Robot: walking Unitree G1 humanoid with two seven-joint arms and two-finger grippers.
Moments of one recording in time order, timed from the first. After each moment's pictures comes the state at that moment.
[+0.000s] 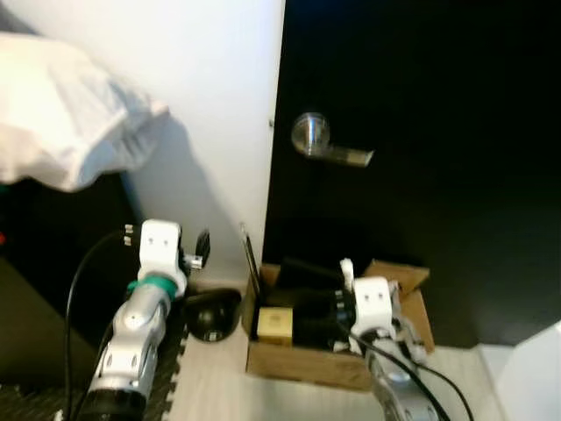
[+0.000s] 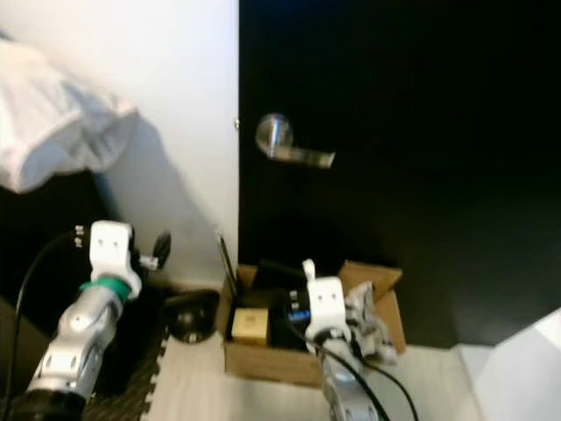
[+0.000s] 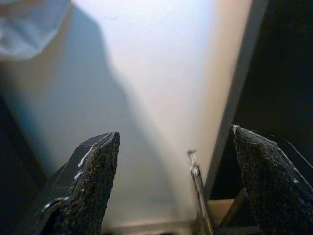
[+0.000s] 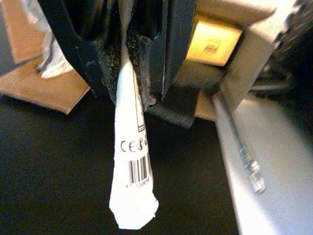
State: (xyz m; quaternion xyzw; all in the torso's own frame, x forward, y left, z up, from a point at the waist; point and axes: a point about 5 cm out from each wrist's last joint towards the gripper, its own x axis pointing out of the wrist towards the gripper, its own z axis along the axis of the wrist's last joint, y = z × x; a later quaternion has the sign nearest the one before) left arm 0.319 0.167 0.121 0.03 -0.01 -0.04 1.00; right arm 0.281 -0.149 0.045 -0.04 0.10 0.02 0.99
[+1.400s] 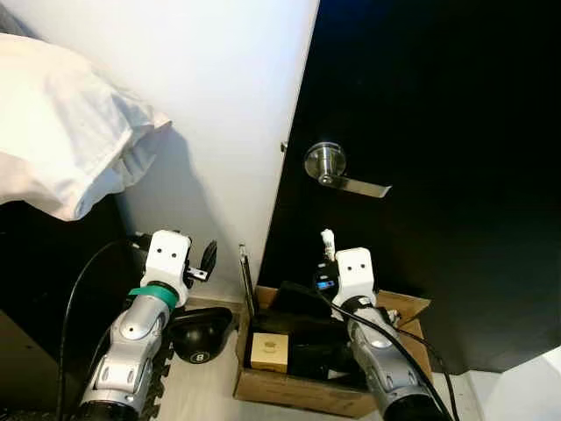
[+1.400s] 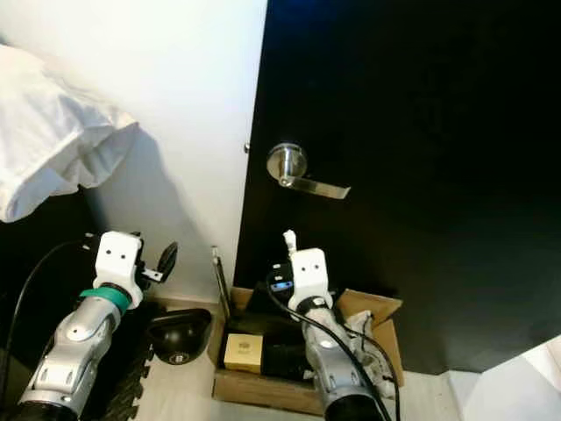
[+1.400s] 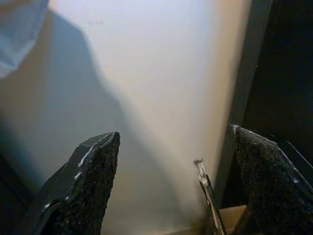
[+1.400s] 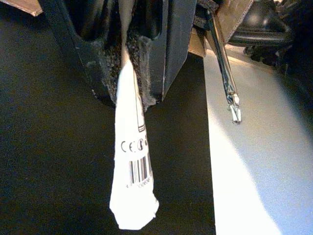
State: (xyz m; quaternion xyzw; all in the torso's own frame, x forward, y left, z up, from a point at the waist) left arm 0.305 0.169 0.114 0.08 -0.02 -0.06 0.99; right arm 0.322 -0.119 0.071 -0.05 0.05 0.08 0.99
